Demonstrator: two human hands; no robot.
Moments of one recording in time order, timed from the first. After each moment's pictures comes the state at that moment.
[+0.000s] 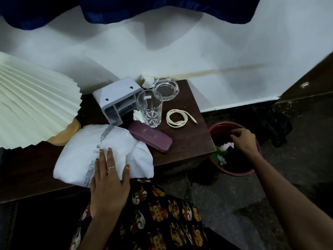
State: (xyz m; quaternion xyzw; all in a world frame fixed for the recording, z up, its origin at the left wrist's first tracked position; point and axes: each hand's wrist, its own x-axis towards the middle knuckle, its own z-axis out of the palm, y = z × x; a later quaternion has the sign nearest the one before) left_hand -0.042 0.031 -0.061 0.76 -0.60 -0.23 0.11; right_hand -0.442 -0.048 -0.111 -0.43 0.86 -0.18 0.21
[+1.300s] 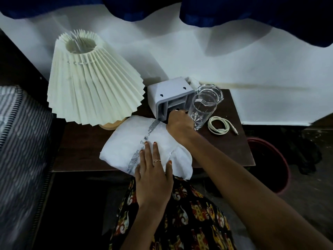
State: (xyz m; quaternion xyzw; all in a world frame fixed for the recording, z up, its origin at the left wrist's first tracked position) left_hand -0.033 0.033 -0.073 0.75 -0.61 -0.21 0.14; right_hand -0.099 -0.124 -0.016 -0.68 0.71 0.06 0.17
